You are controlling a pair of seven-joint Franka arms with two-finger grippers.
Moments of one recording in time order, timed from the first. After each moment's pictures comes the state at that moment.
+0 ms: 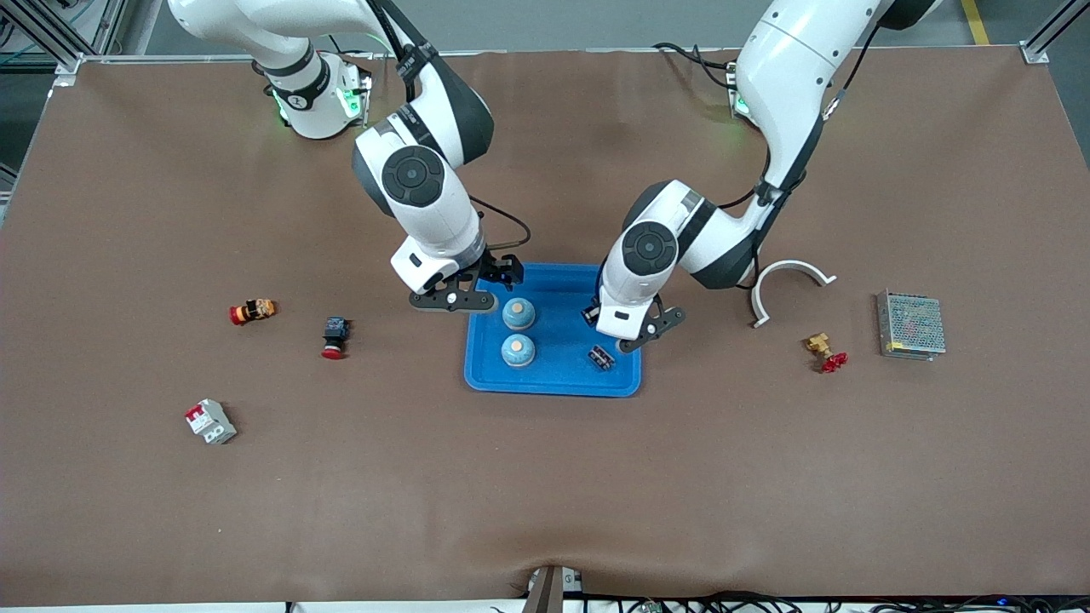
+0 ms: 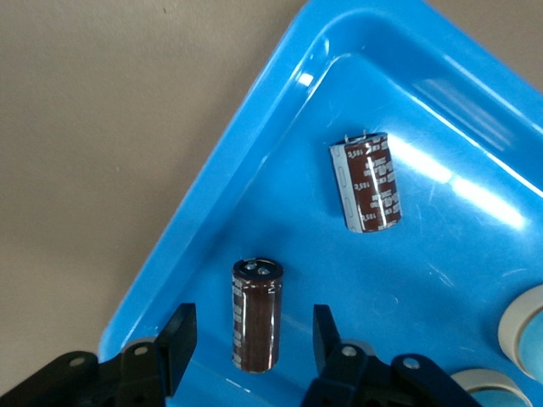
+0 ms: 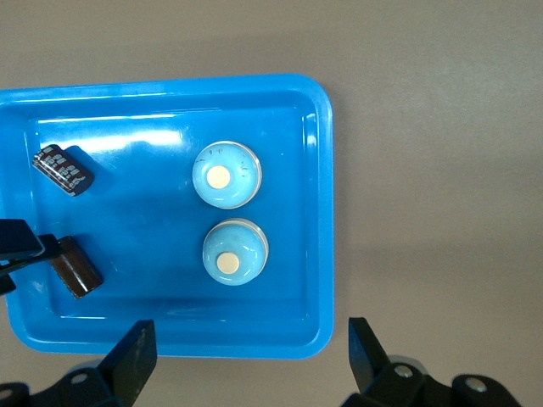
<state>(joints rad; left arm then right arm) -0.46 0.63 -0.22 -1.73 0.03 2.30 -1.20 0.66 0.40 -0.01 -1.74 0.11 2.18 0.67</state>
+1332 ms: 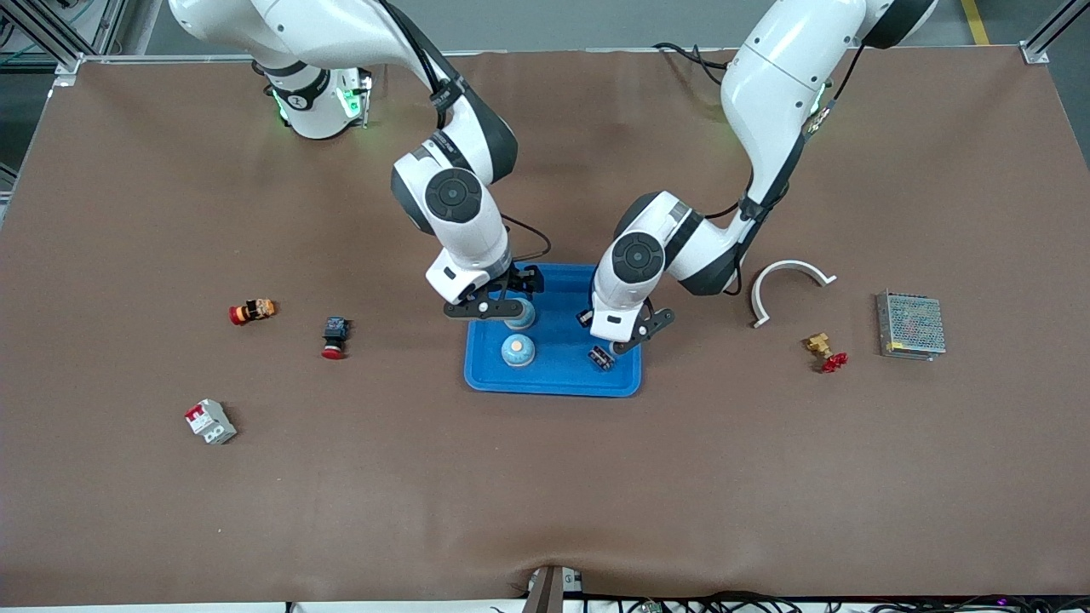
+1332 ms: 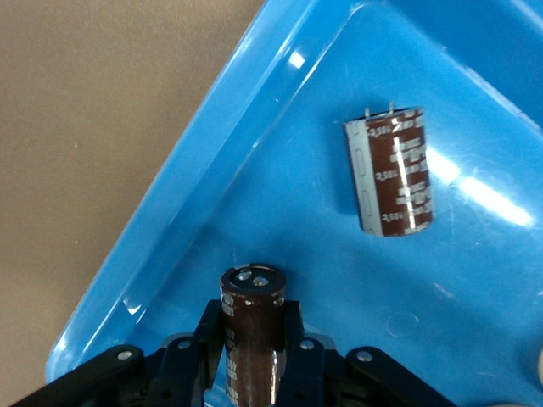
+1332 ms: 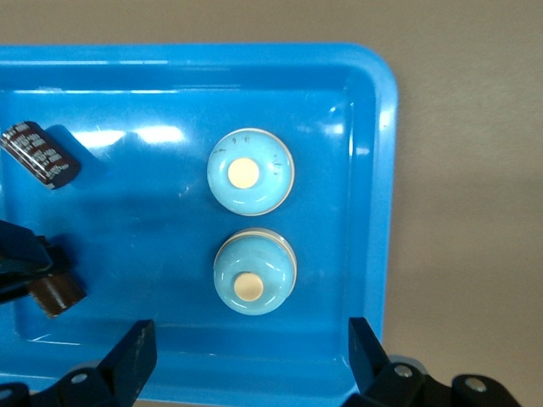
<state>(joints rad) -0.47 0.68 -0.22 -1.71 0.03 2.33 -1.24 0.72 0.53 -0.01 -1.74 0.09 2.32 0.67</state>
